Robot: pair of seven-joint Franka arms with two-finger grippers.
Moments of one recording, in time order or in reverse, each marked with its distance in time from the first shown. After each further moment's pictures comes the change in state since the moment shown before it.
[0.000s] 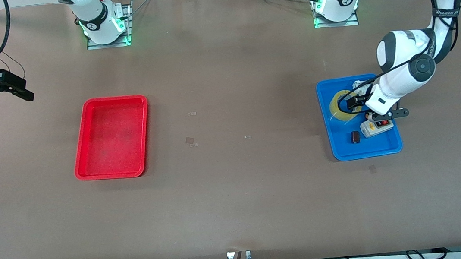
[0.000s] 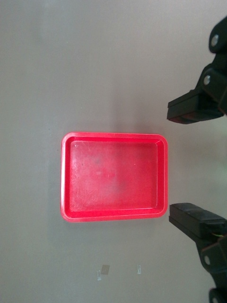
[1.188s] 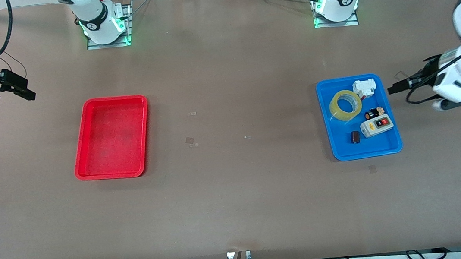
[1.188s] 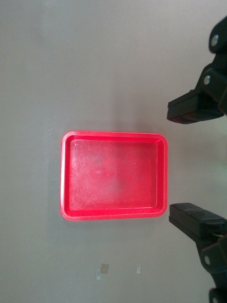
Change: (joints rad) left arm 0.048 -0.152 0.058 0.338 -0.078 -0.545 -0.001; right arm 0.001 -0.002 0.005 -0.001 0.000 0.001 0.000
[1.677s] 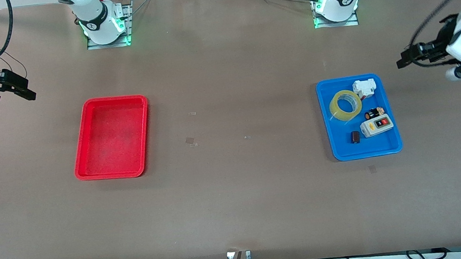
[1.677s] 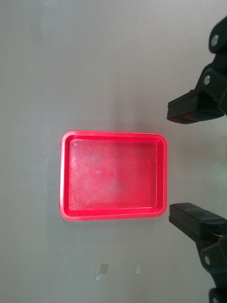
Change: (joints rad) left arm -0.059 -0.061 0.007 0.295 0.046 -0.389 -0.003; right arm 0.000 0.000 0.001 -0.002 0.000 0.000 0.000
